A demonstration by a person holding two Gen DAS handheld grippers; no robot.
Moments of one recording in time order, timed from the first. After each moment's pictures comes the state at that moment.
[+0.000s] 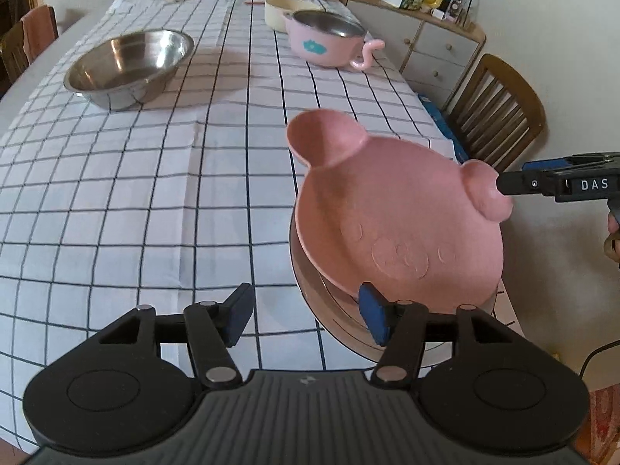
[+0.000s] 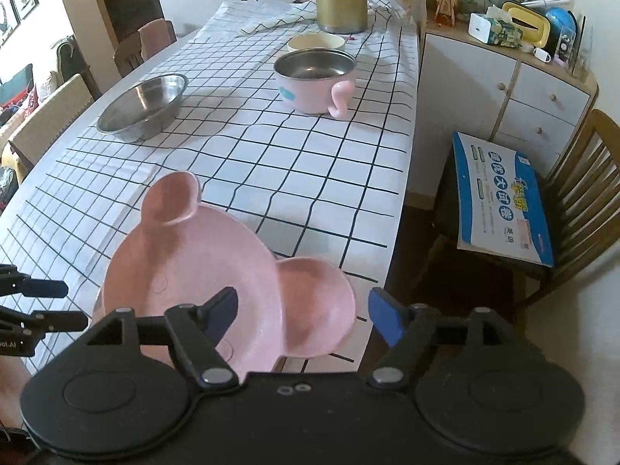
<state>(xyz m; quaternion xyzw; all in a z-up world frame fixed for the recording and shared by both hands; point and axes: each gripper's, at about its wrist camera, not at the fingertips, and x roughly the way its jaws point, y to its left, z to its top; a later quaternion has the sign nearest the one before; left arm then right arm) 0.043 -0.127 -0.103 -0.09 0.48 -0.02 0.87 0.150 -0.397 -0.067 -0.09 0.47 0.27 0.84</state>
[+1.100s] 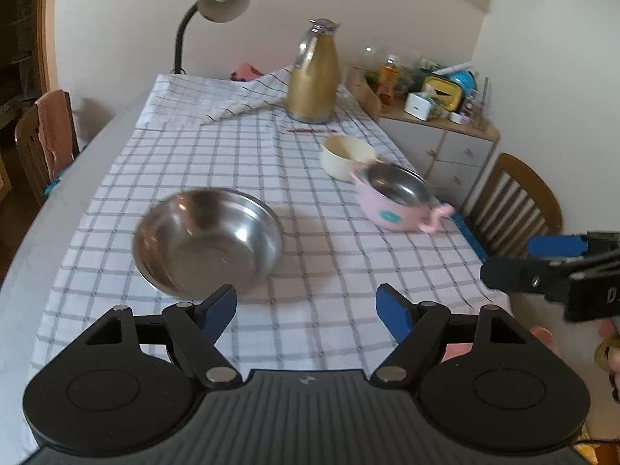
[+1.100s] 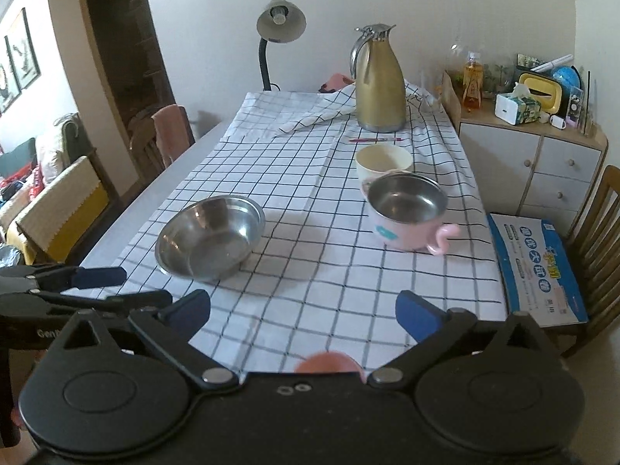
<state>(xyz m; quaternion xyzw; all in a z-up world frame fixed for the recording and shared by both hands) 0.141 0.024 -0.027 -0.08 0.36 -0.02 0.93 0.160 -0.234 0.007 -0.02 0.38 0.26 0.89</state>
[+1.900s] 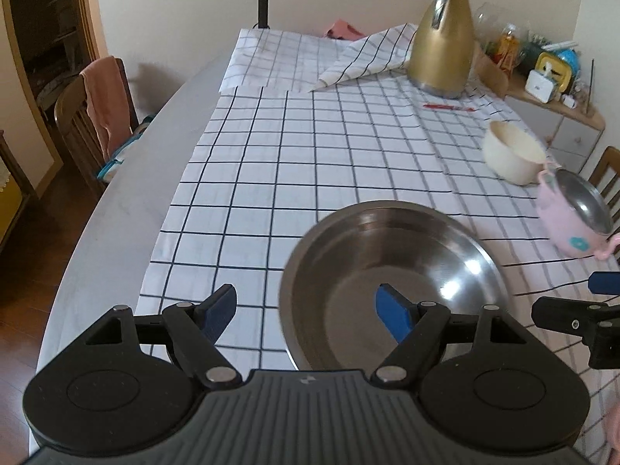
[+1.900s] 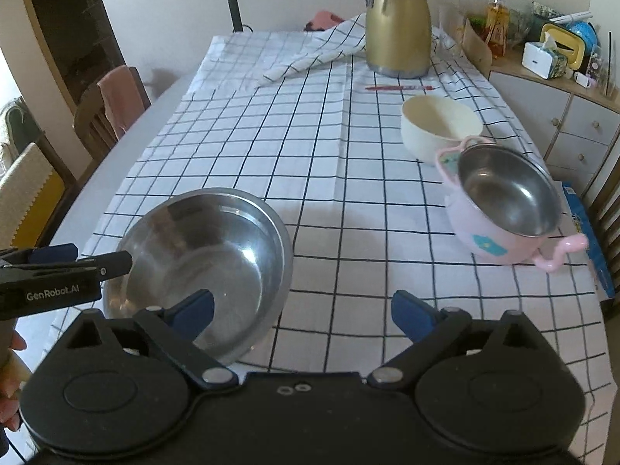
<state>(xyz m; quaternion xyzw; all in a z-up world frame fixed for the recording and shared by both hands) 0.274 0.169 -0.100 -0.05 0.43 0.07 0.90 0.273 -0.081 -0.076 -0.03 0.46 0.19 0.87</state>
